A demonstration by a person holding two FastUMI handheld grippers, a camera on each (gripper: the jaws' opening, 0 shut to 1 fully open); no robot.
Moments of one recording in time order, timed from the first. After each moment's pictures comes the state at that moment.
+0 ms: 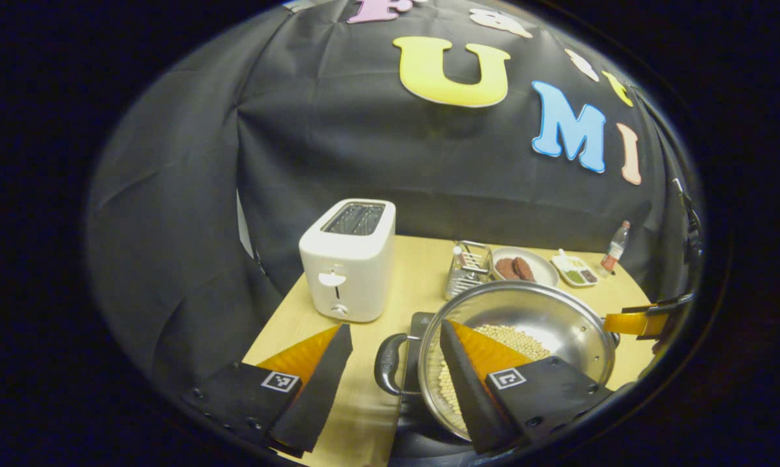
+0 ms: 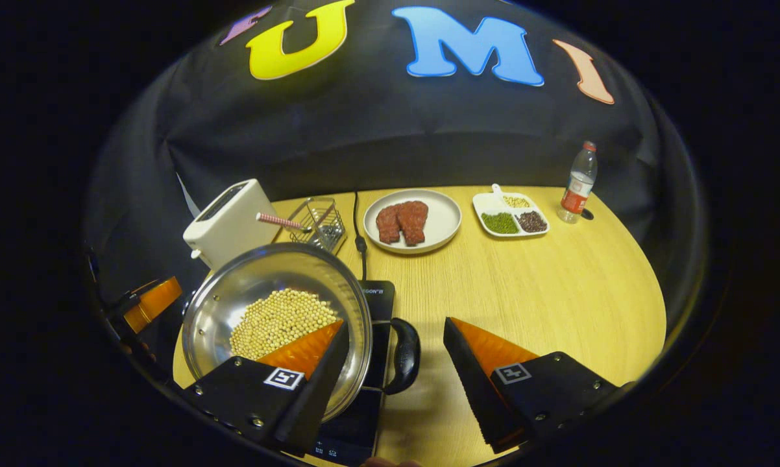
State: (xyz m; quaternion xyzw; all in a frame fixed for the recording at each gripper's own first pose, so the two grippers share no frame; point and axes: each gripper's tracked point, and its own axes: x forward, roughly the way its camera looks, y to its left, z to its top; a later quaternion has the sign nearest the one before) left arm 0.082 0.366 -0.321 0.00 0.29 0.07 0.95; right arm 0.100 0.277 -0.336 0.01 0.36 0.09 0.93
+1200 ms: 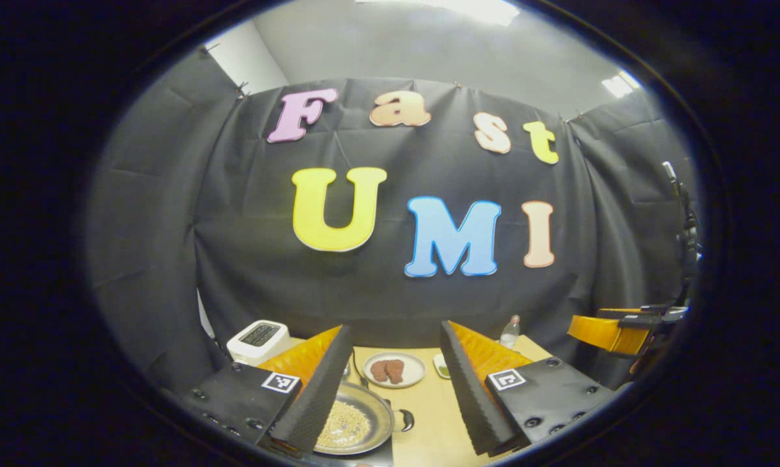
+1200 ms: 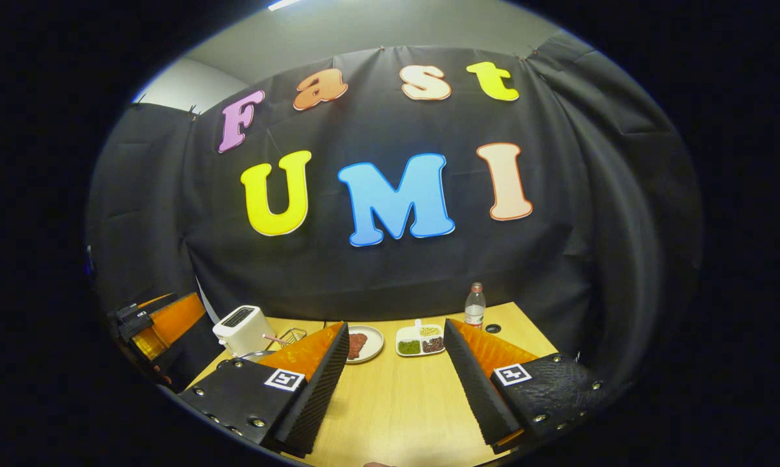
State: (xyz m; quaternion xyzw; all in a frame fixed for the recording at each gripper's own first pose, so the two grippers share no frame) left arm 0.032 0.037 -0.050 0.02 0.07 0.00 1.00; right arm 0.038 0.068 -0.071 0.04 0.10 0.06 0.99
